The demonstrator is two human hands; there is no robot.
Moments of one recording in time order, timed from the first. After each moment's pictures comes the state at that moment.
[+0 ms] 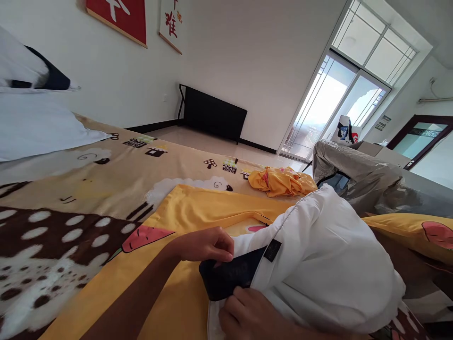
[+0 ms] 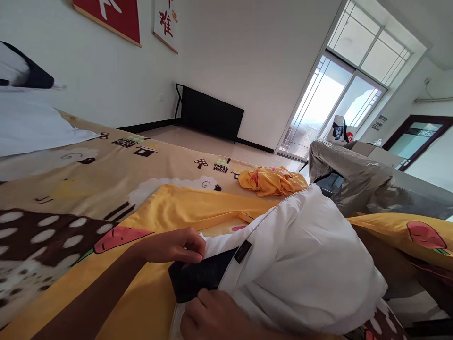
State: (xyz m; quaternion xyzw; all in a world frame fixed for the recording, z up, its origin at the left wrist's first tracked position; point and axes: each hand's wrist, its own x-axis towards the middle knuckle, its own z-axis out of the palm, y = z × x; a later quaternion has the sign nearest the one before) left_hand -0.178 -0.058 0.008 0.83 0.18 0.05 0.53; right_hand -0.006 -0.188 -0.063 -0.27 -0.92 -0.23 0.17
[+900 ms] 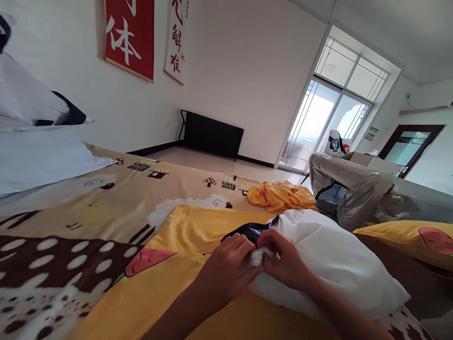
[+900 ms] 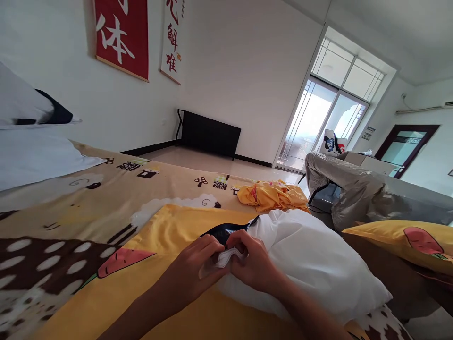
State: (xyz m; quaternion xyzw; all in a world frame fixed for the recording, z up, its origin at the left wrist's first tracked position) left_hand -0.148 -0.120 0.027 0.87 0.26 0.38 0.15; right_hand 0.037 -0.142 0.035 -0.46 -0.78 0.13 0.39
